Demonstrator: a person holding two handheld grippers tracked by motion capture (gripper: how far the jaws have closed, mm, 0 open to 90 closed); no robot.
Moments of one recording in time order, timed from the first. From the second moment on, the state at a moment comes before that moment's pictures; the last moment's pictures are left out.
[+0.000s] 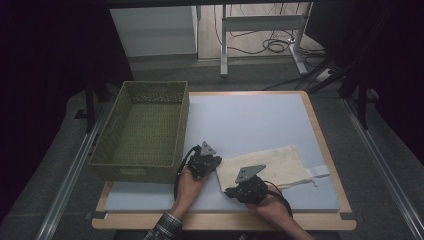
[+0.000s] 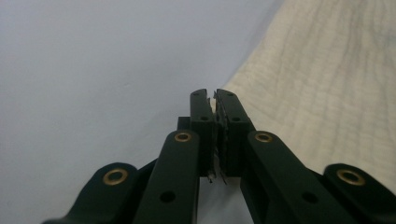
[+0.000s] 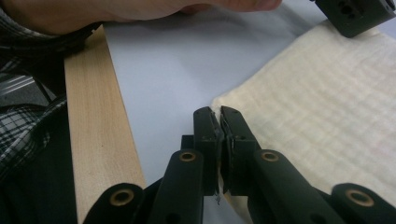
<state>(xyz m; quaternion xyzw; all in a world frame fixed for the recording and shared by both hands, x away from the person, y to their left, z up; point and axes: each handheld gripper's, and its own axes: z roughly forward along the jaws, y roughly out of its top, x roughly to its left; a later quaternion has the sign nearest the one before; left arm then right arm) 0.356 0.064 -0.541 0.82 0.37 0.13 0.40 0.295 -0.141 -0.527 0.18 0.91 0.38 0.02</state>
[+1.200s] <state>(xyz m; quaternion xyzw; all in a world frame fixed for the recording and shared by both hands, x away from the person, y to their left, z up) 0.407 -0.054 -0.498 0.84 0.25 0.13 0.46 0.302 -0.275 -0.492 0.30 0.85 0.41 0.10</state>
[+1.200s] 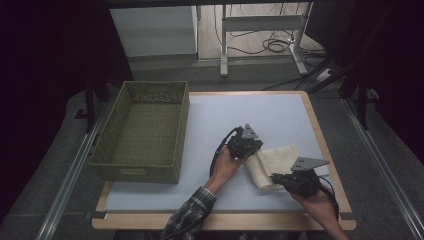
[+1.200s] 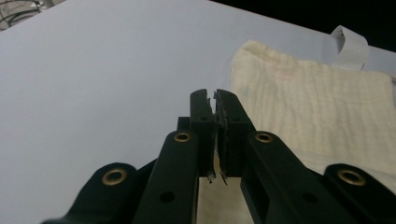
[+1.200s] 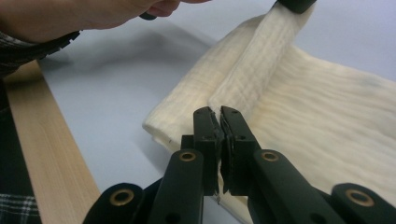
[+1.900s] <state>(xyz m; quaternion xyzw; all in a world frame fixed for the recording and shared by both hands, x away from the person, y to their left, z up) 0.422 -0.121 -0.494 0.86 0.20 0.12 0.44 0.299 -0.327 -0.491 0.35 0.84 0.40 0.13</state>
